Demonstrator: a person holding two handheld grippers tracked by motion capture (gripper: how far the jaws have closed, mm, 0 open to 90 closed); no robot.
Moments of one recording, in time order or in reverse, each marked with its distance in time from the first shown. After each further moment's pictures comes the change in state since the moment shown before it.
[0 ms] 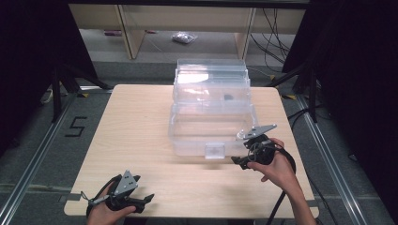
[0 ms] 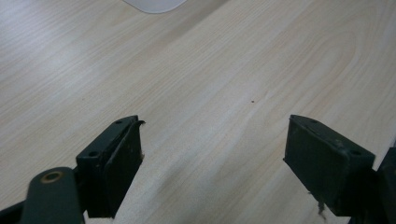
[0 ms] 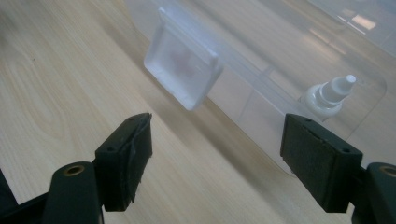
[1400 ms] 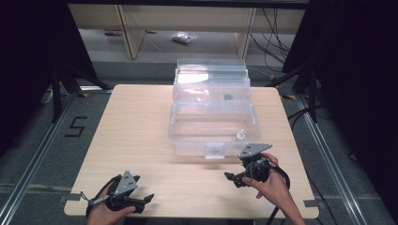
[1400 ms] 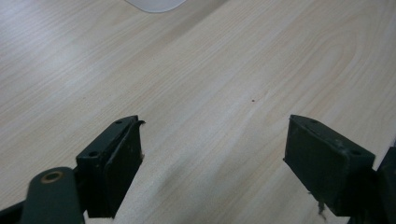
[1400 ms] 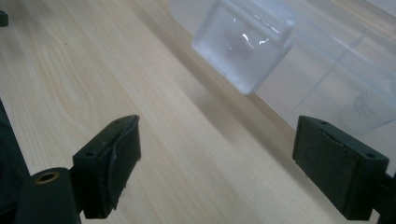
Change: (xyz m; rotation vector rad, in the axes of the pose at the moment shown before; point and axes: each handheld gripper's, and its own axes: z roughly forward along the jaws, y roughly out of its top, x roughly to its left) left arm -0.001 -0.001 0.001 -0.025 -0.006 -0.018; right arm 0.031 -0.033 0.020 -0.076 0.059 -0.056
